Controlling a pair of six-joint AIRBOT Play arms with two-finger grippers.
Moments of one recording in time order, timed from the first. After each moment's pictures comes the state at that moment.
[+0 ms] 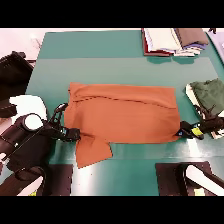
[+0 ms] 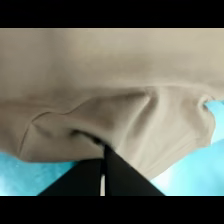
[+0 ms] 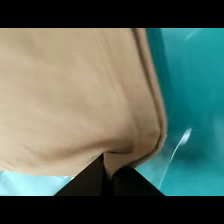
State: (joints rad) left arm -0.29 -0.85 0.53 1.03 -1.10 -1.62; right arm -0.49 -1.07 0.58 -1.17 1.34 1.32
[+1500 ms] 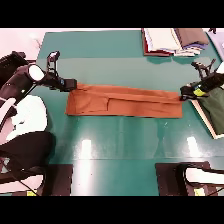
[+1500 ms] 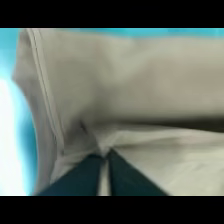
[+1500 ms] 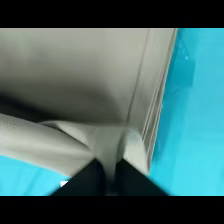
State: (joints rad) left arm -0.16 -1.37 1.23 1.29 -0.86 -1.59; right arm -0.23 -1.42 1.31 -1.35 1.38 1.41
